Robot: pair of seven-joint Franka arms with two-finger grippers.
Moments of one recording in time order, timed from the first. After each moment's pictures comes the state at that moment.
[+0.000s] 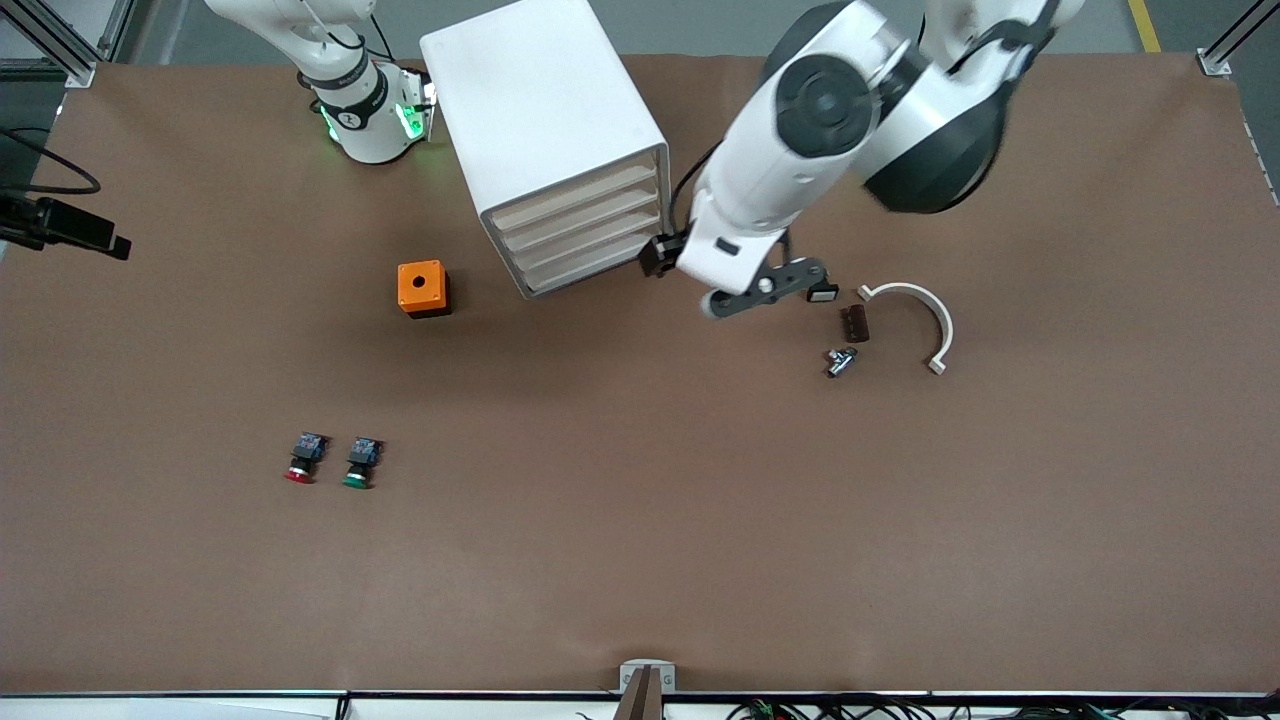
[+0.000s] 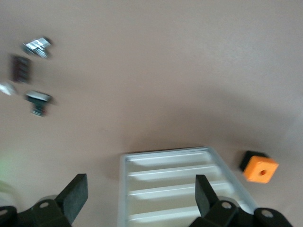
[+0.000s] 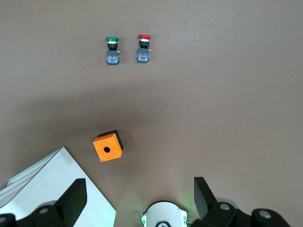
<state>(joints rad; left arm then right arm) -0.47 0.35 -0.20 -1.29 -0.19 1.58 -0.96 -0.03 0.09 -0.06 -1.36 0.04 1.28 0.06</state>
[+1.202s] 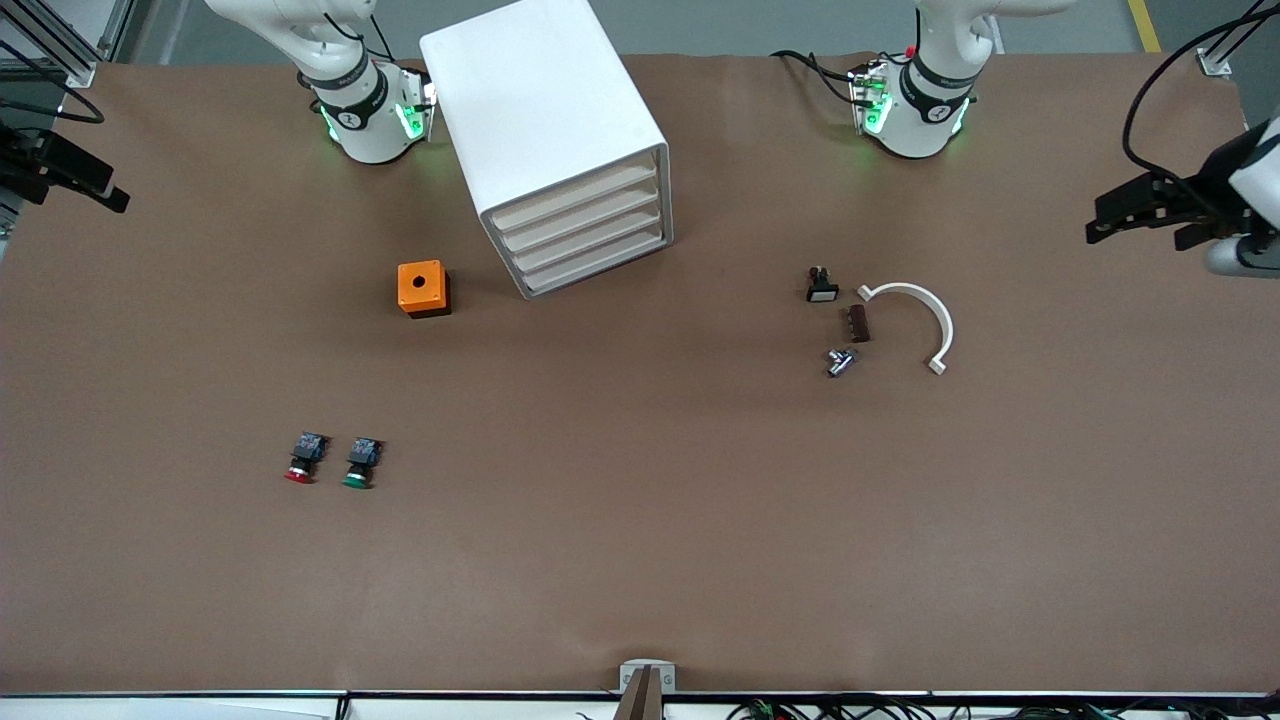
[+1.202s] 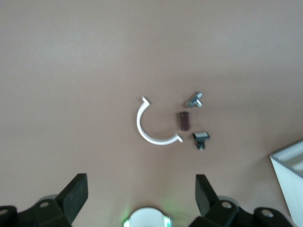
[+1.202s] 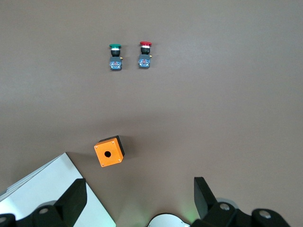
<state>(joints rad) -0.08 0.01 0.08 -1.53 -0.07 1.44 0.05 -0.04 -0.17 -0.07 -1.67 0.04 1.46 0.04</state>
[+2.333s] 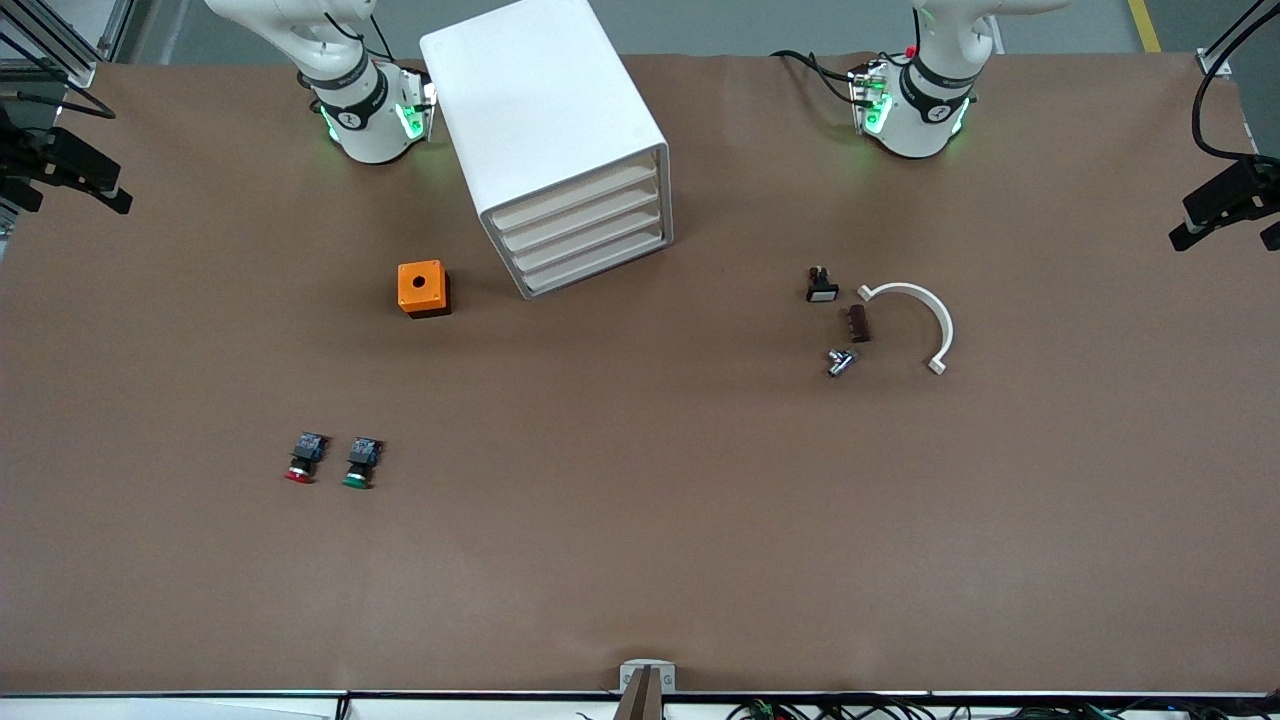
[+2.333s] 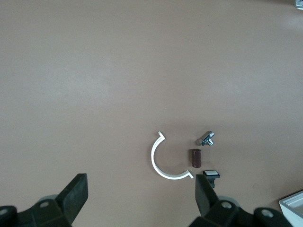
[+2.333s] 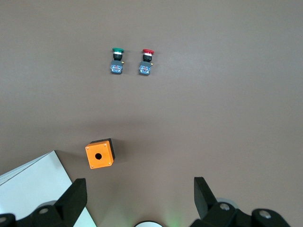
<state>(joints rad) -0.01 -0.08 0.09 -1.60 -0.07 1.60 0.06 -0.03 -0.17 -0.04 -1.67 0.00 1.49 -0.03</state>
